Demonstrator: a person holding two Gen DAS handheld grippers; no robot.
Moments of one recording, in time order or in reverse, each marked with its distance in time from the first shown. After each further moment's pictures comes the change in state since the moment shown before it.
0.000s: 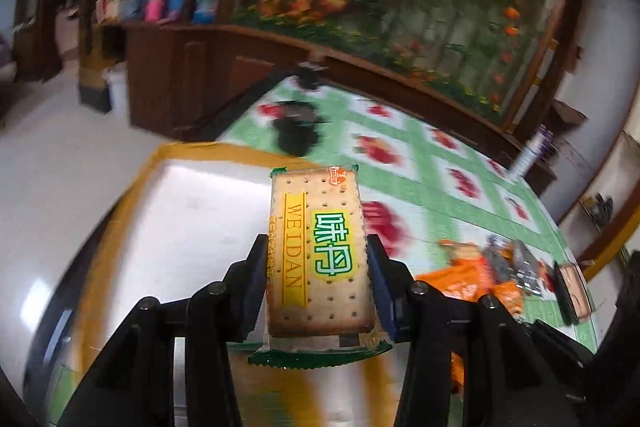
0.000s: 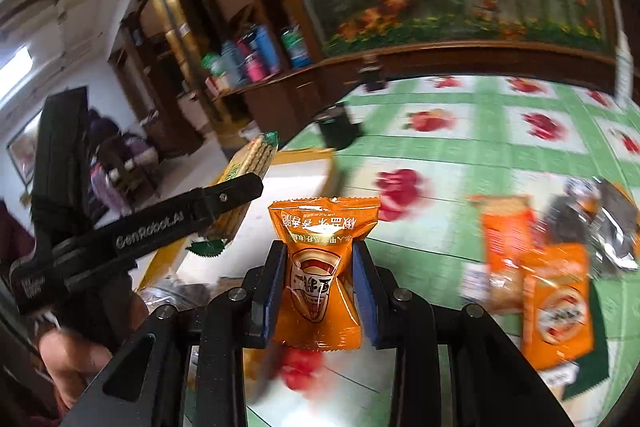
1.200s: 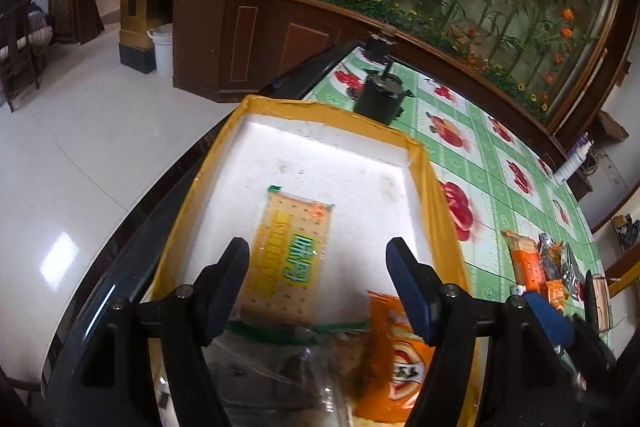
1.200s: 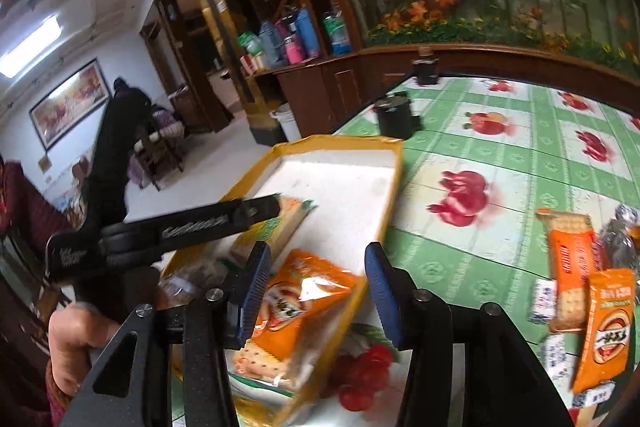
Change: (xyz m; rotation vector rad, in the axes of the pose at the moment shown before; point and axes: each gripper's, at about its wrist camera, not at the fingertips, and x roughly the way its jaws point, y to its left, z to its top) left arm 0.006 0.042 -0.011 -0.072 0.094 0.129; right arm 0.022 0.029 -0.005 -0.065 0.028 0.080
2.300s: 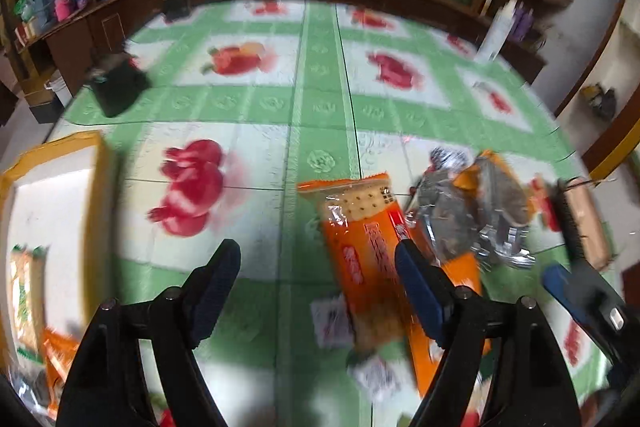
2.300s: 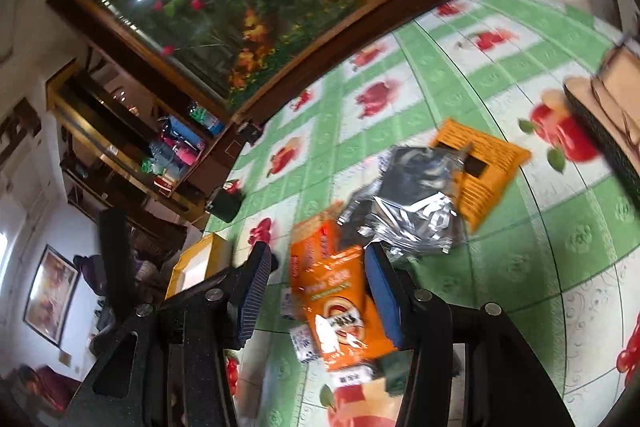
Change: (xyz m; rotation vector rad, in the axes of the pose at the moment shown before) left arm 0.096 -0.253 -0.031 0.371 0.242 -0.105; right arm -0.140 -0.216 -0.029 0.635 -0.137 -0.123
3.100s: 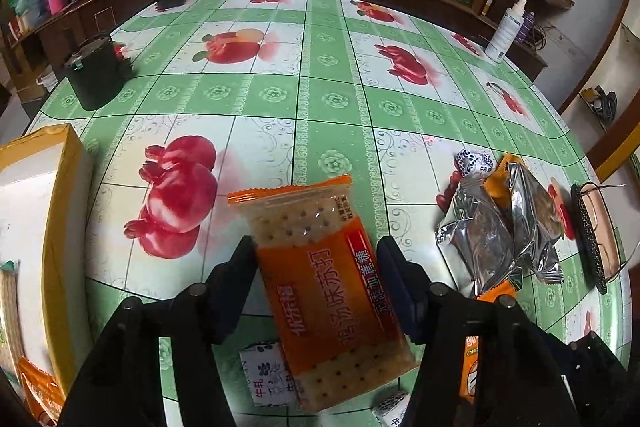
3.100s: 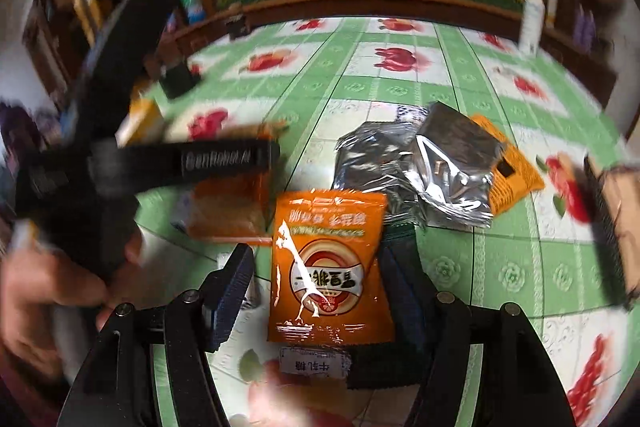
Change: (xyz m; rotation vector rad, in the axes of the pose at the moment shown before) left arm 0.025 0.021 0.003 -0.013 -0.023 -0.038; right arm 0.064 0.050 -0.057 -0.536 0.168 -0.378
